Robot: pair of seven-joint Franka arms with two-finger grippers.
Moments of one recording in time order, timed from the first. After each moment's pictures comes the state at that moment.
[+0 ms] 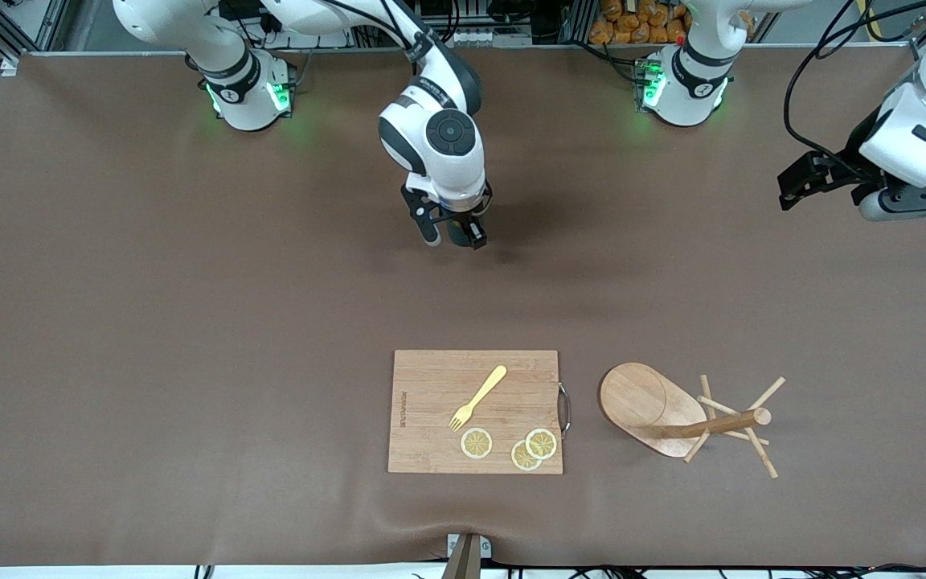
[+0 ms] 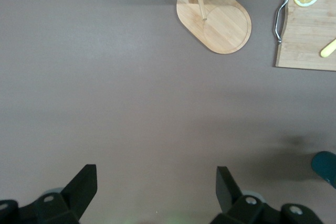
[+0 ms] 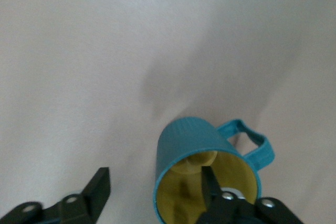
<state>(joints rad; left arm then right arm) -0.06 -0.07 -0.10 -1.66 0.02 1.57 -0.20 0.94 0.50 -0.05 -1.77 0.14 2.26 1.87</state>
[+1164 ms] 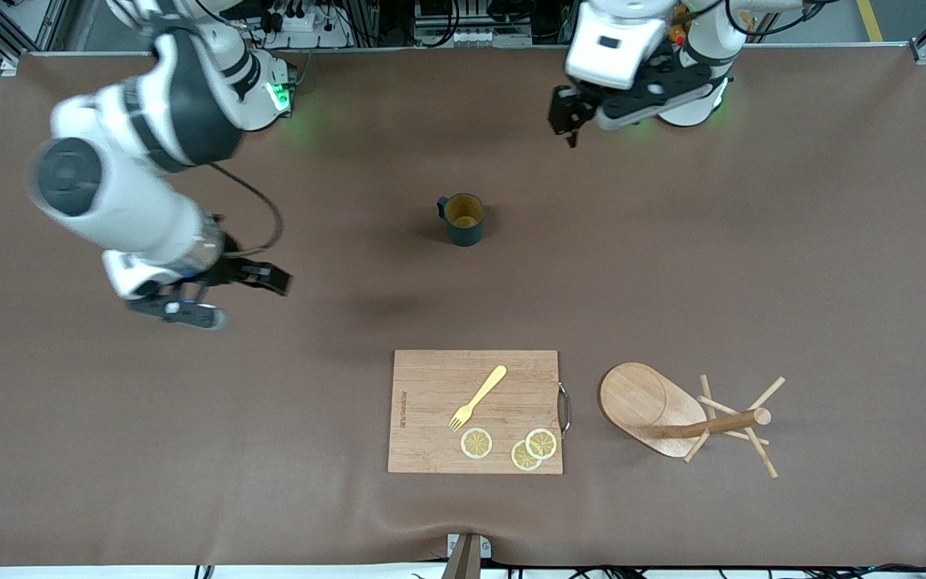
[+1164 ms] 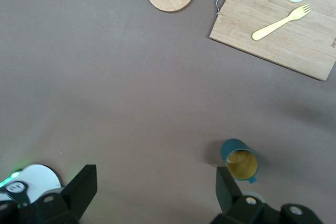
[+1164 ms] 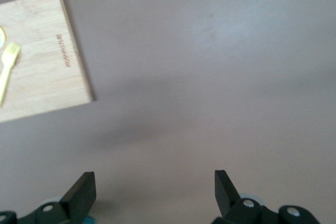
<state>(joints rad) -0.10 0.01 -0.68 -1.60 0.11 1.55 -1.16 0.31 0.21 -0.08 -1.63 0.11 1.78 0.37</state>
